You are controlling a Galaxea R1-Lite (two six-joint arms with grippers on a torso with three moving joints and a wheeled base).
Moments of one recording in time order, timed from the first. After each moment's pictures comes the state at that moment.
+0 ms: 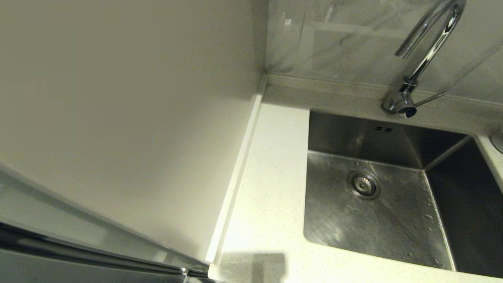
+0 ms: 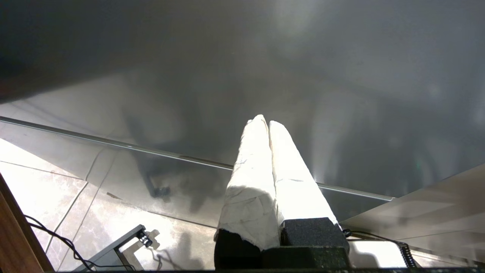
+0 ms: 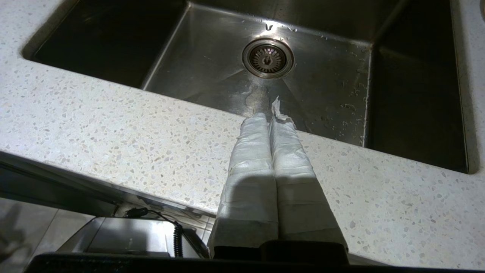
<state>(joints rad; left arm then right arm) 0.00 0.00 0.00 0.00 0.01 -0.02 0.00 0.00 -0.01 0.03 0.00 0.00</state>
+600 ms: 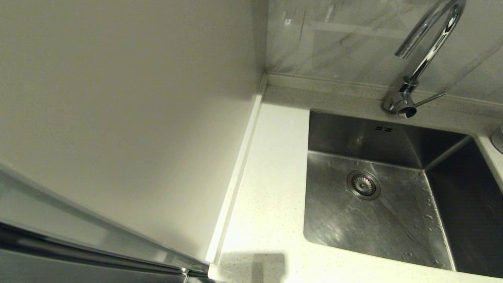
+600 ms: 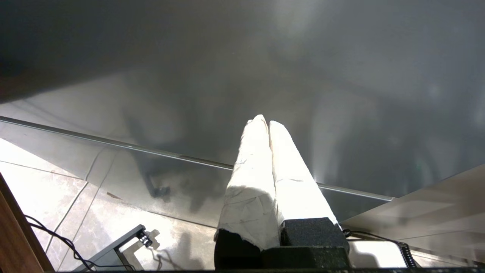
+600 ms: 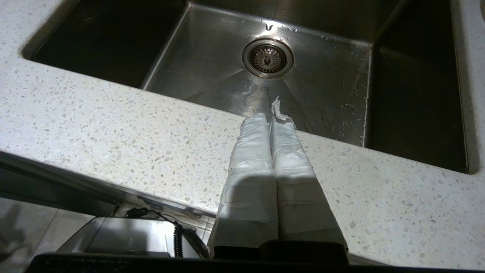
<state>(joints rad) 0.00 0.00 0.00 0.00 0.01 -0.02 0.00 0.00 -0.01 0.03 0.00 0.00</state>
